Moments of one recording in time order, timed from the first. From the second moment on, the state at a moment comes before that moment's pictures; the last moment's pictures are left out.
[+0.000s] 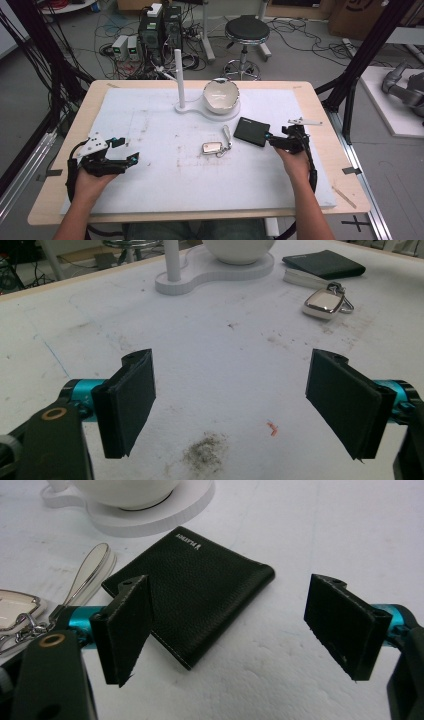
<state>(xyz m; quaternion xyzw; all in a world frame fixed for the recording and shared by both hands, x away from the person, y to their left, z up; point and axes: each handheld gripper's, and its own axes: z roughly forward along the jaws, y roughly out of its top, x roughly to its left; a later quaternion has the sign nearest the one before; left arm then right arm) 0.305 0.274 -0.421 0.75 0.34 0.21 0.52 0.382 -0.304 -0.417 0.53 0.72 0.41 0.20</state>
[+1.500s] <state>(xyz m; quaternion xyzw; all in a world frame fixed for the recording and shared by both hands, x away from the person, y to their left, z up) 0.301 0.276 -0.420 0.76 0.34 0.22 0.52 0.391 -0.295 -0.426 0.55 0.70 0.44 0.14</state>
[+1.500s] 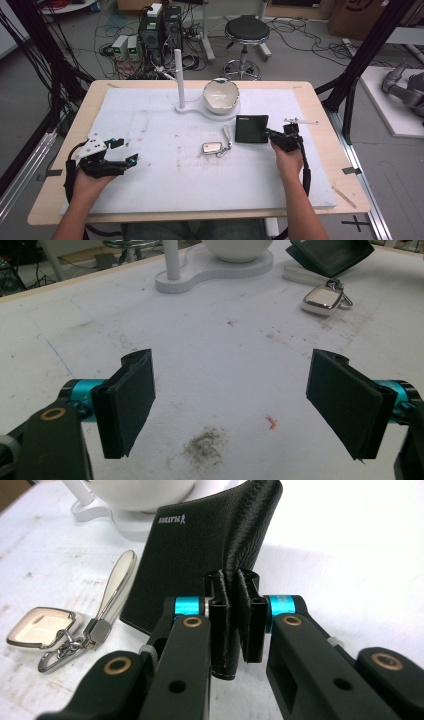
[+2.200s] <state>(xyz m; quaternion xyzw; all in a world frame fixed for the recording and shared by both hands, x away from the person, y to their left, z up) 0.301 0.275 -0.420 0.76 0.34 0.22 0.51 0.378 -0.298 -0.403 0.53 0.69 0.47 0.17</state>
